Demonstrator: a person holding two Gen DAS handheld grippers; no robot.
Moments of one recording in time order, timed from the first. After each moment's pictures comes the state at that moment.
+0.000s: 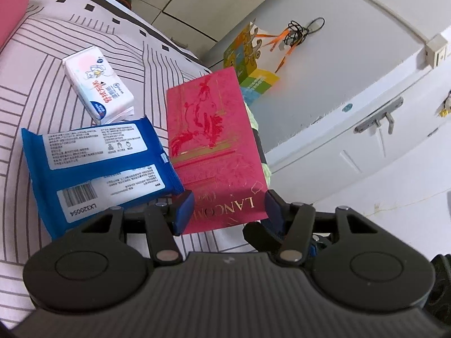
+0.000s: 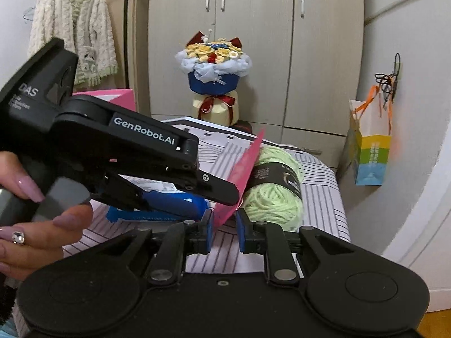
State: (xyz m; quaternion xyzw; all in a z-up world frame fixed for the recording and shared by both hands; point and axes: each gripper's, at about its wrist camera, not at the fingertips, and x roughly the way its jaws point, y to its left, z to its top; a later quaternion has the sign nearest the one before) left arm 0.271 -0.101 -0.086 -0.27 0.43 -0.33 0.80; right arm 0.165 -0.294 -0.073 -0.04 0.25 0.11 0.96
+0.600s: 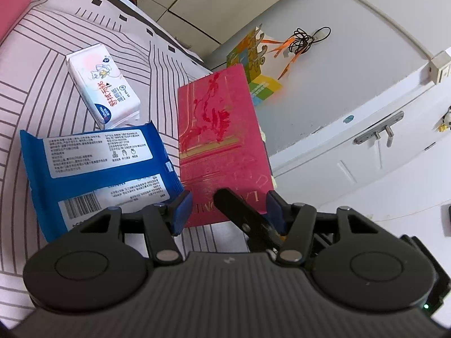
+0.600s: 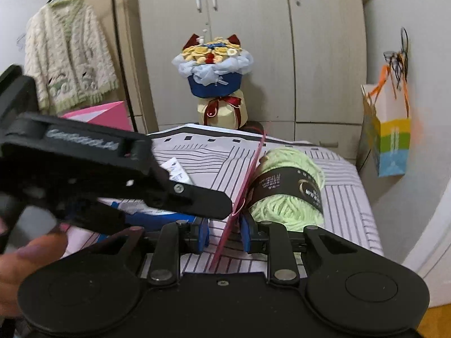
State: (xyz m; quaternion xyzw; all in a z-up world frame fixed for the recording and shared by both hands) left arm 0.285 -0.099 -0.094 -0.29 0.44 -0.32 0.79; right arm 0.218 -0.303 -0.096 0.03 0.25 0.12 0.96
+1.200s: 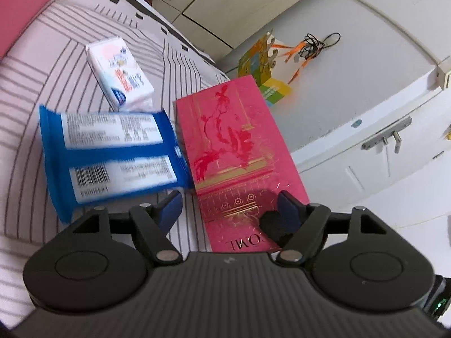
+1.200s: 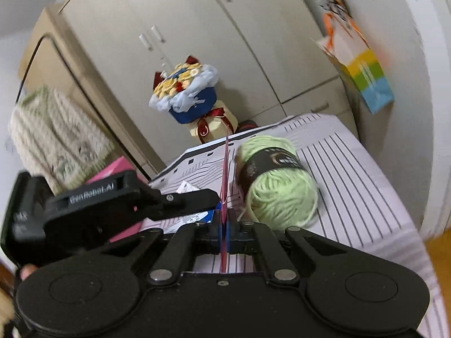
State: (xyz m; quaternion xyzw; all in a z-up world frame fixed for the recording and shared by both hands) left arm 0.262 -0.097 -0.093 -0.30 0.44 -0.29 0.80; right arm 0.166 -0.337 -0.099 0.26 0.24 0.10 0.93
